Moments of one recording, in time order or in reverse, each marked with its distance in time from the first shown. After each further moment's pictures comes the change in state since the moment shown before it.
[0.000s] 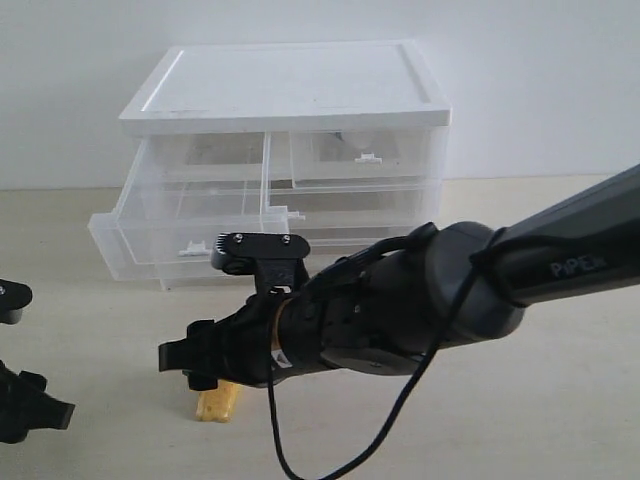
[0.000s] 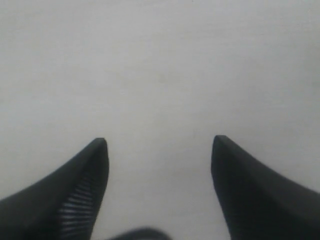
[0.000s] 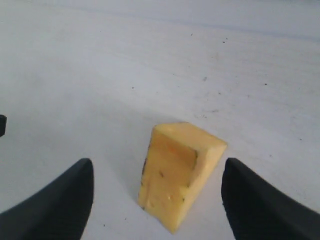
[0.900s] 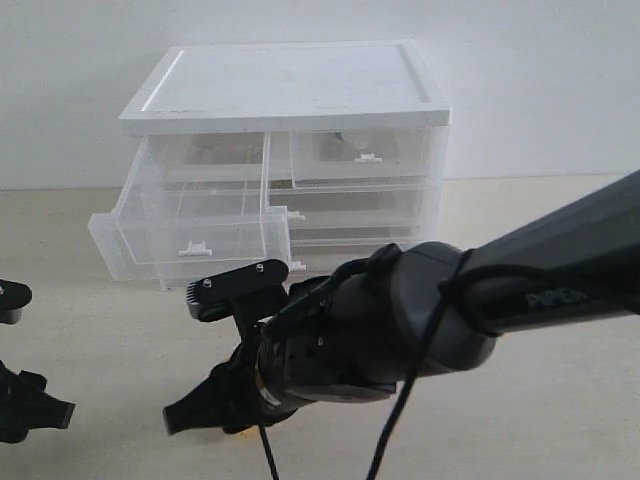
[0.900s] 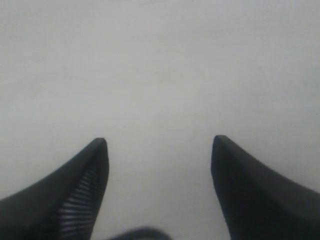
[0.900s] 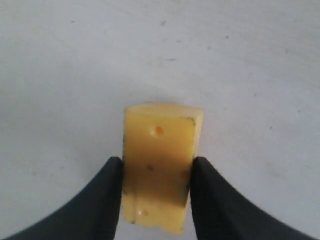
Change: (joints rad) left arm 0.000 0.000 0.000 0.000 0.000 -0.005; right arm 0.092 0.007 -0.037 -0.056 0.302 -0.082
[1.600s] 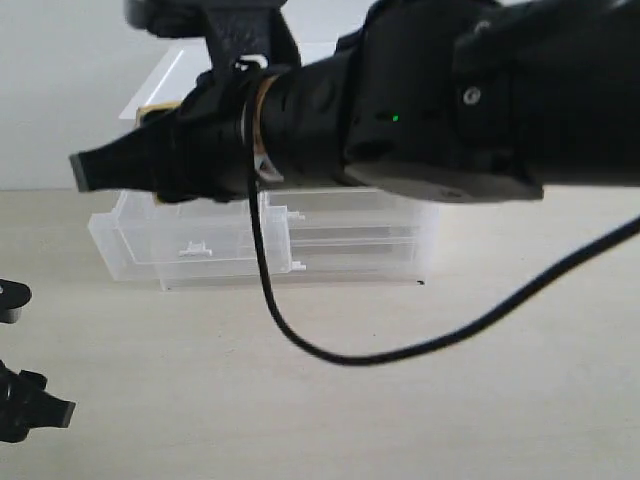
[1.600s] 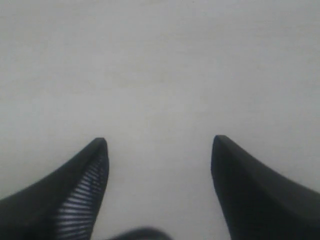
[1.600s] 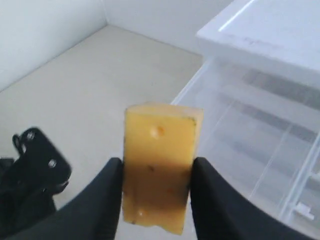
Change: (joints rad) left arm 0.000 0.000 0.000 0.000 0.000 -0.010; right arm 0.003 -0.394 -0.114 -0.145 -0.014 -0.020
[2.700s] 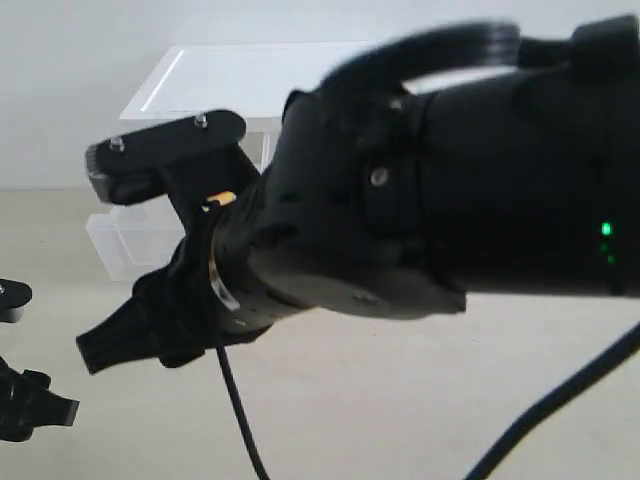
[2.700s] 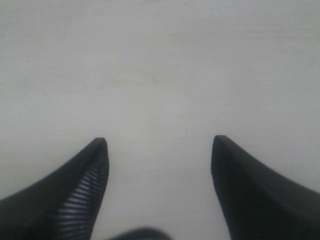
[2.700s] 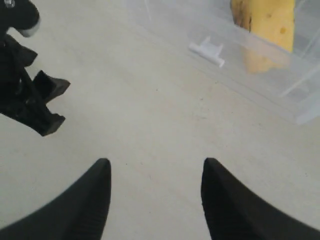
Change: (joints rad) left arm 0.000 0.000 0.000 0.000 0.017 -0.017; right arm 0.141 0.046 0.030 0.312 0.342 -0.274
